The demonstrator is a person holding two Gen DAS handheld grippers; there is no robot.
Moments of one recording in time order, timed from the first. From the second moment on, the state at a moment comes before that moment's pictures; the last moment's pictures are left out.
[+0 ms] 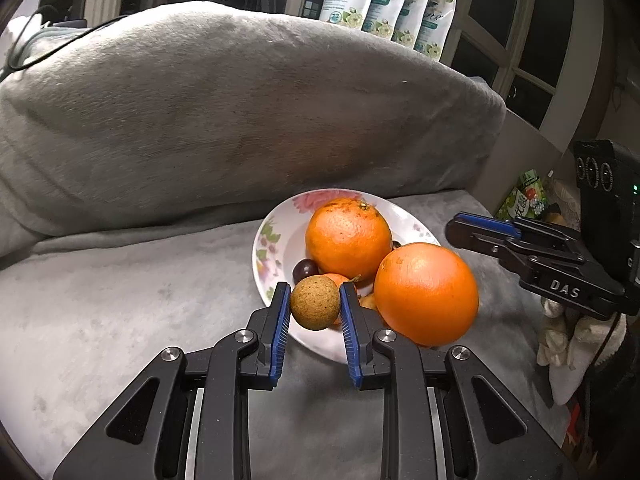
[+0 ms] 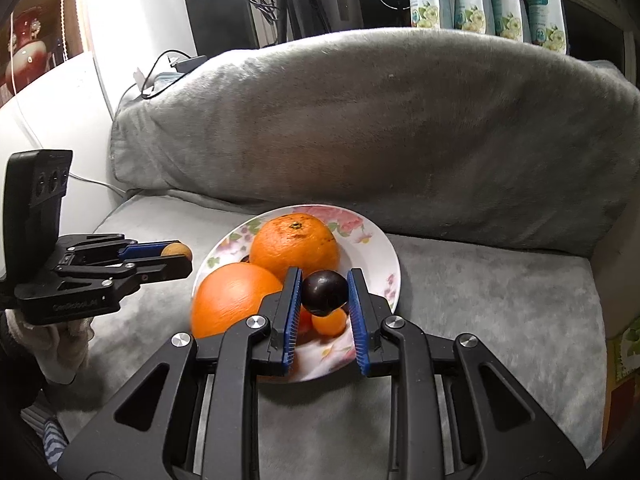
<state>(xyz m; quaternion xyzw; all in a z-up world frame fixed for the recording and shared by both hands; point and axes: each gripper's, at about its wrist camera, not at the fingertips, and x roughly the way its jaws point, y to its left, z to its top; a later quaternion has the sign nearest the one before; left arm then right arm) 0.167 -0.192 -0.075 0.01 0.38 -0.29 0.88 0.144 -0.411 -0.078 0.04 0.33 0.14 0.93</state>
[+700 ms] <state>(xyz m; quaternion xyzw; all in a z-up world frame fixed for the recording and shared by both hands) 0.161 -0.197 -0.062 0.02 0.35 -0.29 0.89 0.149 -0.411 -0.065 0.06 0.31 0.15 0.94</state>
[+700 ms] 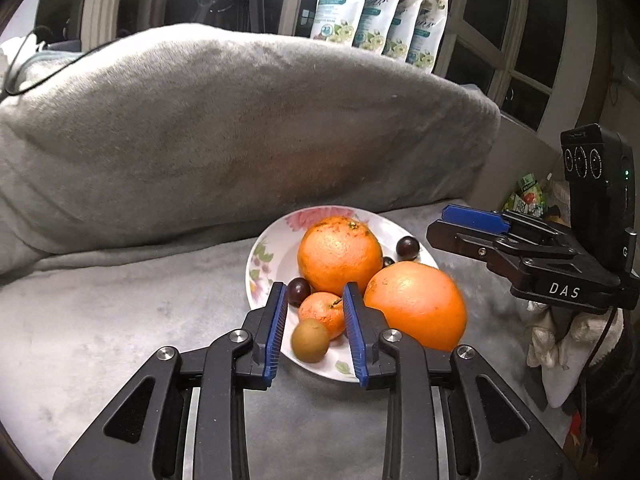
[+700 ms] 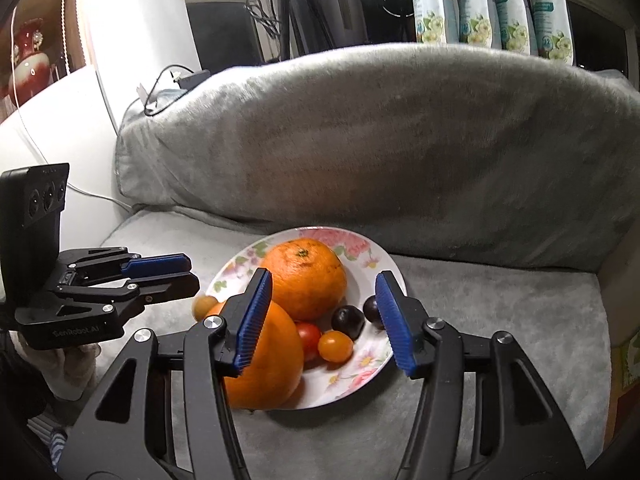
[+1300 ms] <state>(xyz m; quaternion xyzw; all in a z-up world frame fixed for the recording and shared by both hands) 0.108 -0.175 -0.030 0.01 0.31 -0.27 0.91 0.072 -0.401 -0.036 0.06 0.27 0.12 0.95</state>
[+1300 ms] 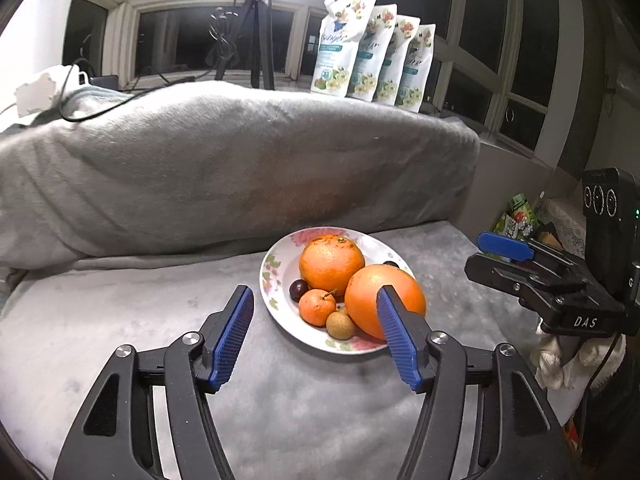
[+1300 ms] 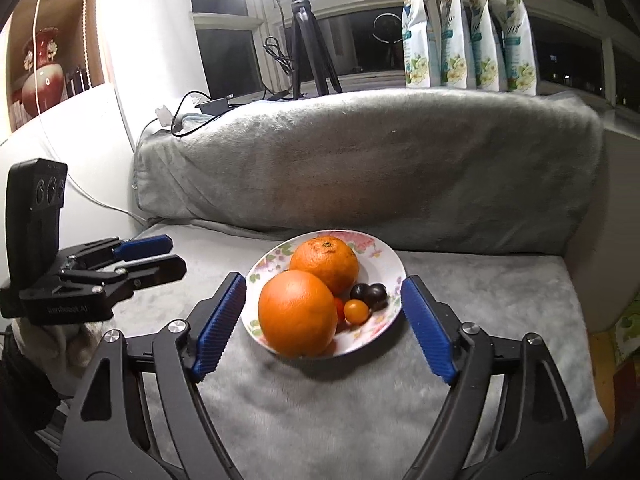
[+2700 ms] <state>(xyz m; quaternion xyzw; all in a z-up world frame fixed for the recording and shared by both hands) 0.049 -0.146 -0.020 0.01 0.30 -0.19 0.93 0.004 -0.392 -0.026 0.03 0.24 0.03 0.97</state>
